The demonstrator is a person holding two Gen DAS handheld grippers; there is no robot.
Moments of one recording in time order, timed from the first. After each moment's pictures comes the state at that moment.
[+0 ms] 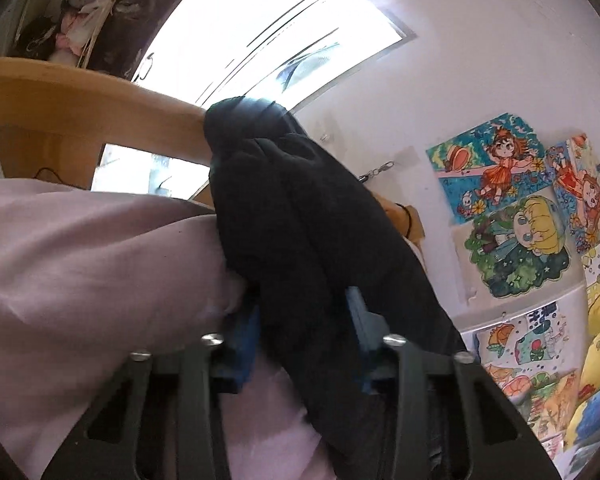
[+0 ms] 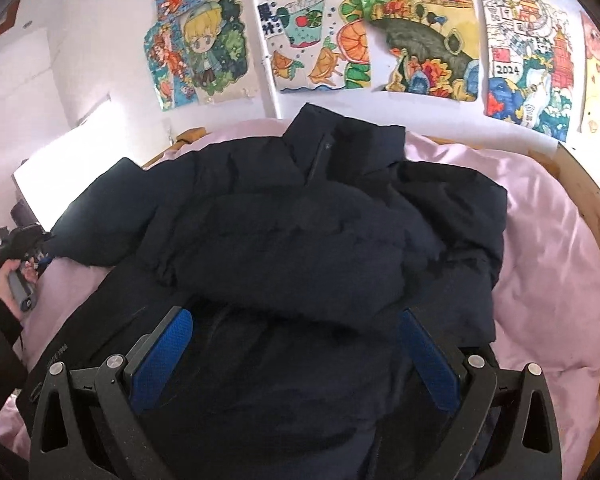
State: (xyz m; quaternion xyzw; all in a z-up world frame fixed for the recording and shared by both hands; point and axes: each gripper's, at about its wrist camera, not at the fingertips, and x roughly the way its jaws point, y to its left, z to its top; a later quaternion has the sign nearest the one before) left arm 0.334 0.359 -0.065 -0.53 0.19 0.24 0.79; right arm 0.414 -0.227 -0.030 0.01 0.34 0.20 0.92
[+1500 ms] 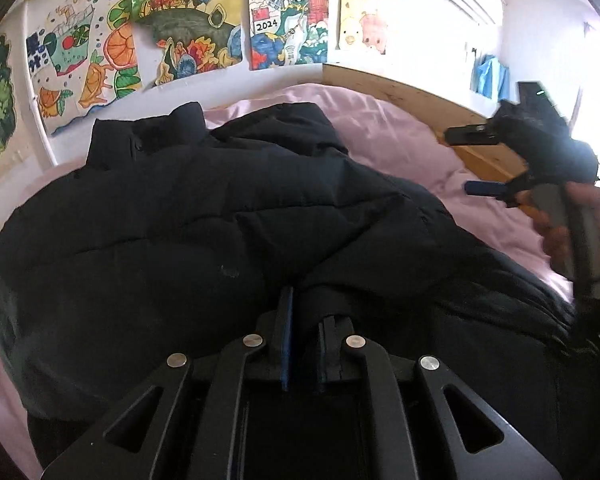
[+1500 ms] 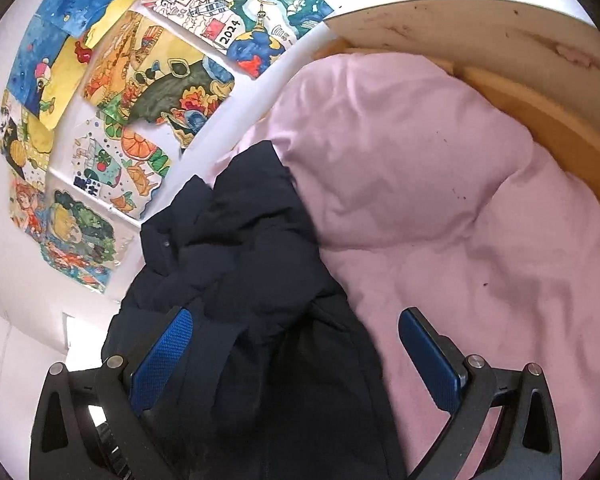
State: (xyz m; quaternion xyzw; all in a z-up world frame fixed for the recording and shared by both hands) left arm 0.414 -0.134 -0.075 0.15 0.37 -0.34 0.85; right arm 0.409 -0.441 -0.096 0.40 0.33 0.05 0.86
